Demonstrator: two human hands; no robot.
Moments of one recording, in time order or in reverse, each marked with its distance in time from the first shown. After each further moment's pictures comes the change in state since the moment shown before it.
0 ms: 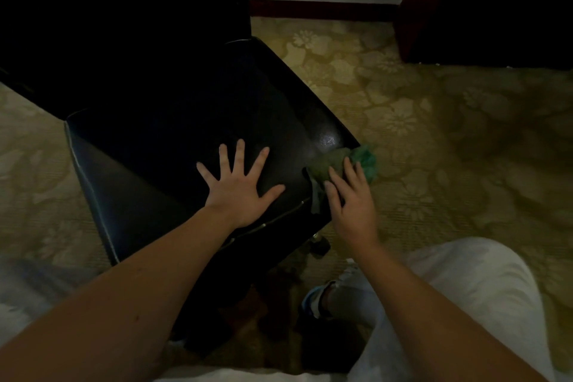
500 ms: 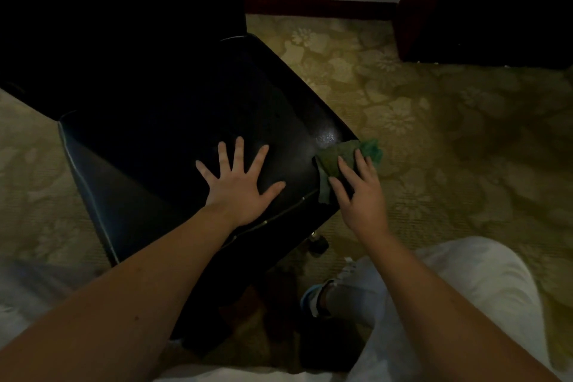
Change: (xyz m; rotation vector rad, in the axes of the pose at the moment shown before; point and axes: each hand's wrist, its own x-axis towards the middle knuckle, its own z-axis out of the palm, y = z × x) left_hand 0.002 0.003 0.004 -0.028 0.037 -0.008; right_hand 0.017 0.012 -0.017 -0.051 -0.065 0.064
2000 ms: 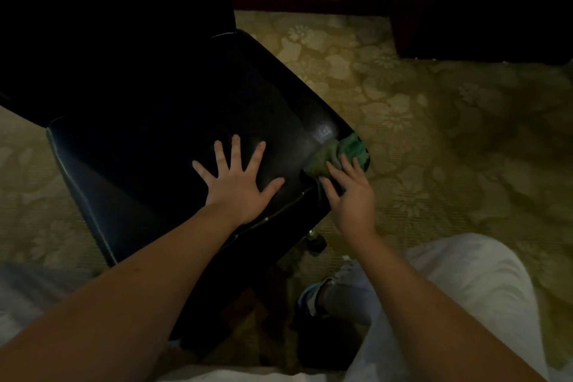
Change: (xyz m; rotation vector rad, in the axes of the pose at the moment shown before) left_hand 0.003 0.011 -0.003 -0.002 -0.004 -0.044; right_hand -0.001 -0.015 0.012 0.046 0.067 0.047
